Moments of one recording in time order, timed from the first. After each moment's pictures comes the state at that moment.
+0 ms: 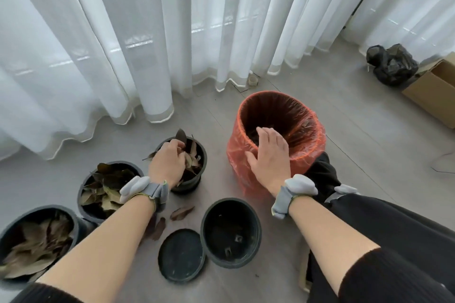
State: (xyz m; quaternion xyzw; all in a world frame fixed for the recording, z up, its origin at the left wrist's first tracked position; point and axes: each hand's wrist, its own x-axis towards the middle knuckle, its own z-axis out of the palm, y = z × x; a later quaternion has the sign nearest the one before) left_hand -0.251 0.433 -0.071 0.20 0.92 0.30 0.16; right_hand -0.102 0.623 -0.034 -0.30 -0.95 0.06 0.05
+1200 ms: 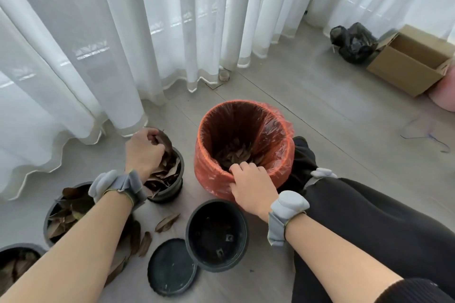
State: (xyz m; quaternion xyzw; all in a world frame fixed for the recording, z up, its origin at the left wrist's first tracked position) left_hand -0.280 0.471 -0.050 0.16 0.89 0.40 0.14; right_hand -0.060 0.598 -0.045 -0.24 -0.96 0.06 -0.10
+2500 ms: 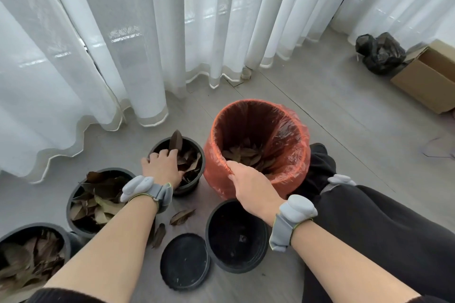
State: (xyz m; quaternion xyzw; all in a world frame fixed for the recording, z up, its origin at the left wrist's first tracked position) left_hand -0.281 0.430 -0.114 0.28 0.94 -0.01 0.18; right_hand -0.101 0.561 -0.043 -0.21 -0.95 0.21 -0.08
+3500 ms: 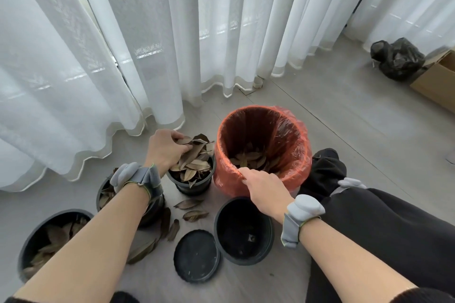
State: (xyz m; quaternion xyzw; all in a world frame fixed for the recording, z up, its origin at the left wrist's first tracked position) left_hand -0.286 0.419 -0.024 0.16 0.91 0.37 0.14; right_hand -0.078 0.569 -0.041 -0.17 -0.97 0.11 -0.10
